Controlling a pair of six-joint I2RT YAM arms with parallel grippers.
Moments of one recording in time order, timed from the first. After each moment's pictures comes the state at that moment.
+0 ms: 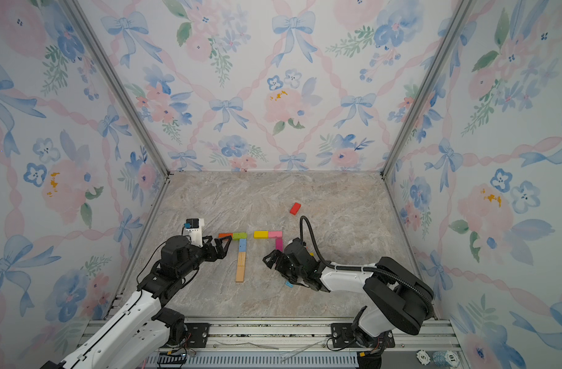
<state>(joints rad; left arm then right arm) -0.34 0.74 0.39 -0.05 0.13 -0.45 0.88 1.50 0.54 0.25 -0.14 1.28</state>
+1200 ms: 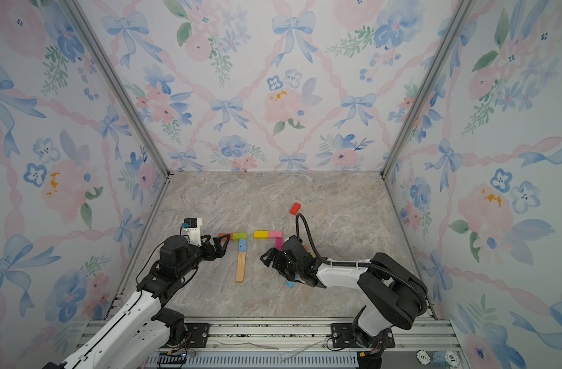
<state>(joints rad) -0.31 0.74 0.39 -0.04 0.14 -0.45 0.86 1.54 0.60 0.22 -0.16 1.24</state>
